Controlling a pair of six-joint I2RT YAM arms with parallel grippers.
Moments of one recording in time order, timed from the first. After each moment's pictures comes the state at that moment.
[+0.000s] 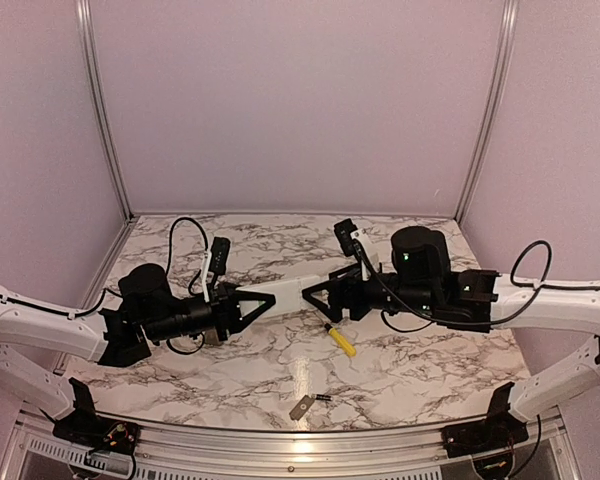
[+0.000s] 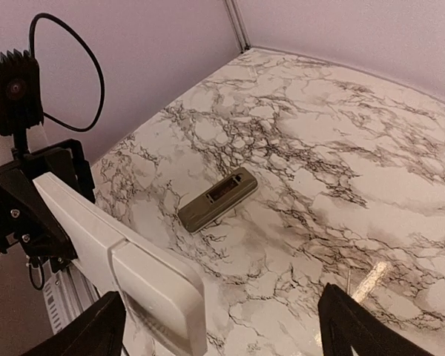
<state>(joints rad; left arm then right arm) -0.99 1.29 0.51 0.80 0.24 -0.50 0.98 1.25 0.86 0.03 -0.06 0.34</state>
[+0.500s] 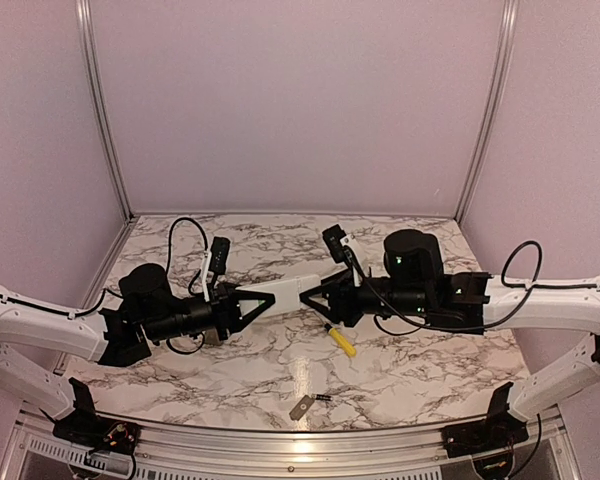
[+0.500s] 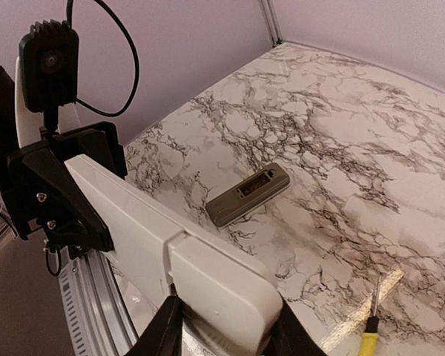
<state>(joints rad) -0.99 1.29 0.51 0.79 0.24 -0.51 0.99 1.30 0.86 0.08 -0.13 0.32</state>
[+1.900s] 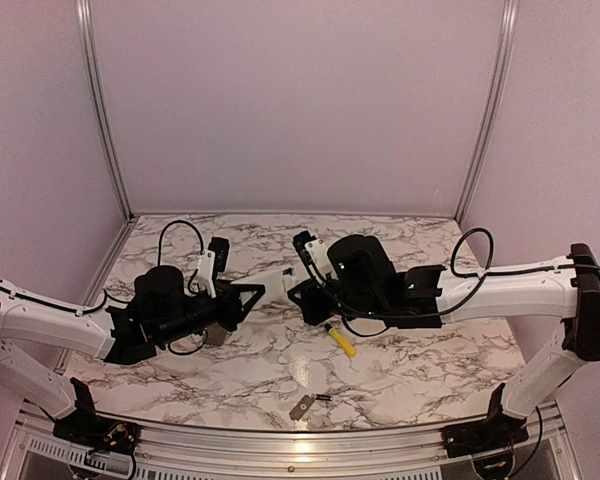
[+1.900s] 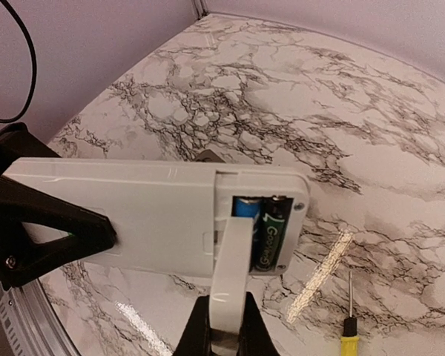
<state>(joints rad) -0.99 1.34 0.54 0.67 -0.09 -0.44 1.08 1.55 1.05 -0.04 0.16 0.37</state>
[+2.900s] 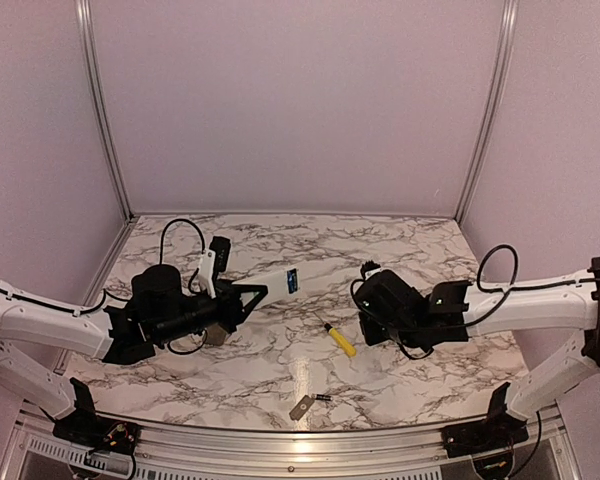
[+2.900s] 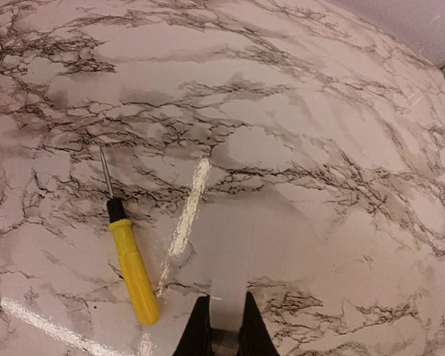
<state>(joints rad) -0.99 1.33 0.54 0.67 -0.04 -0.43 1.04 1.39 0.84 -0.42 0.60 0.53</state>
